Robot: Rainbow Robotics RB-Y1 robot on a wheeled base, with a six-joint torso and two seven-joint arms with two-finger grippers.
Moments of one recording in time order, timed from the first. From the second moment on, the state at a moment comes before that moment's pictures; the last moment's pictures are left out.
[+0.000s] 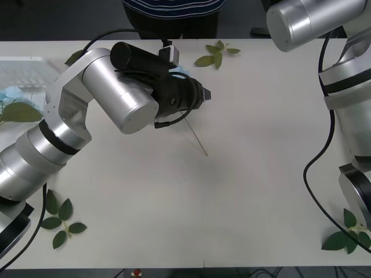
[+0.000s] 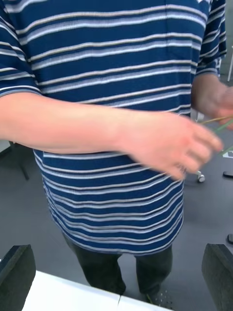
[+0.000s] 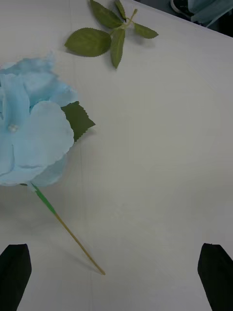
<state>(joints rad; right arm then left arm) -0.89 -0.40 0.20 -1.54 -0.19 0.61 1.19 -0.75 0.47 -0.60 -1.75 0.56 1.13 -0.67</state>
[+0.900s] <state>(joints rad) -0.90 -0.65 0.05 -1.80 -0.99 1.79 1.26 -0.75 0.47 -0.60 -1.75 0.56 1.13 -0.67</state>
